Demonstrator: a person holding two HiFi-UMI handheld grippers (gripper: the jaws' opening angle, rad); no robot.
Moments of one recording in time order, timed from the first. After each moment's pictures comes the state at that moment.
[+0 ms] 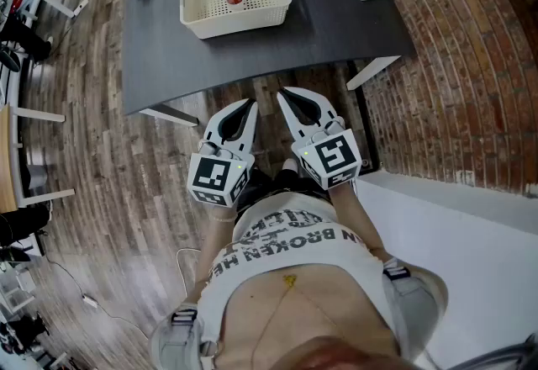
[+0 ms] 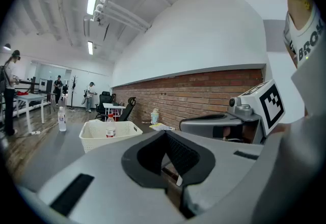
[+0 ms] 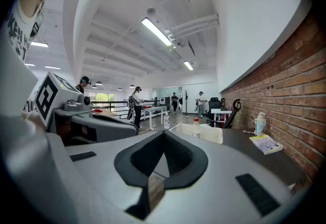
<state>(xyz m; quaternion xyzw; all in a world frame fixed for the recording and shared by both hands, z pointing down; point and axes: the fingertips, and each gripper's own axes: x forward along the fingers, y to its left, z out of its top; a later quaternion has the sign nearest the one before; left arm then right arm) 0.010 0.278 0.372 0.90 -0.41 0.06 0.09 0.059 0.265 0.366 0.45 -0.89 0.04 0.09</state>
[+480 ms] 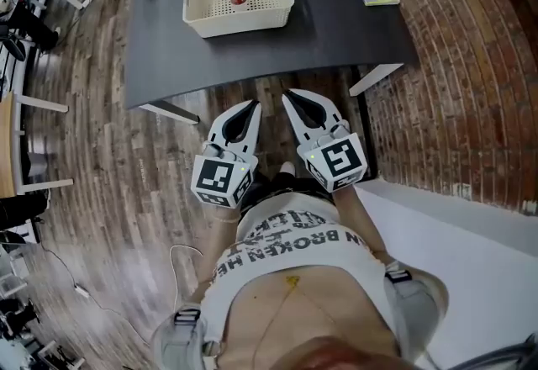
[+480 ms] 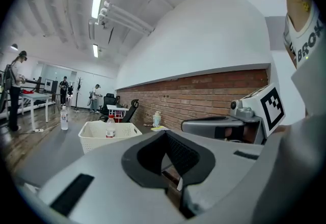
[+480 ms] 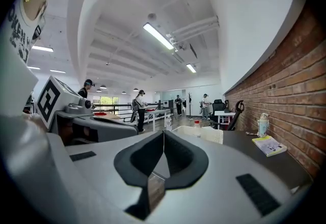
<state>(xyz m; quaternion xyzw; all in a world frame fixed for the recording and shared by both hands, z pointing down) 0.035 0.280 0.372 0.90 -0.43 0.04 0.09 0.085 0.268 0.363 0.42 -0.90 0.03 0.07</state>
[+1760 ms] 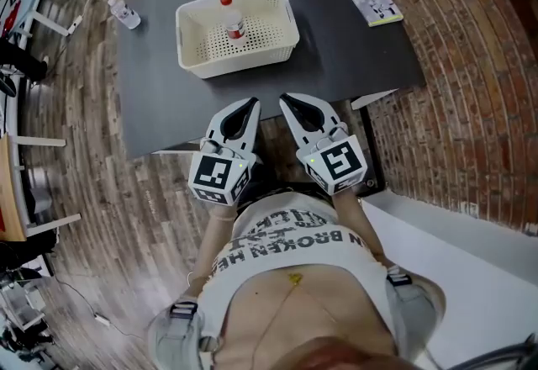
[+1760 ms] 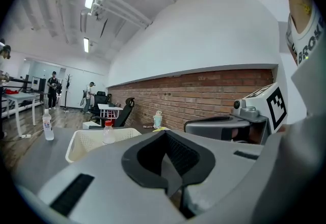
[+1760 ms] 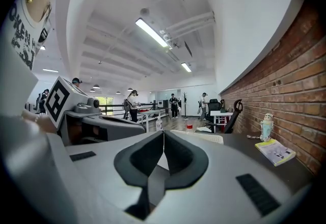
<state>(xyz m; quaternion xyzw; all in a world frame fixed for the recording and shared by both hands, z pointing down) 0.016 0.119 0.378 0.92 -0.38 0.05 0.09 0.061 0.122 0.370 0.45 -0.89 0.04 0.06</state>
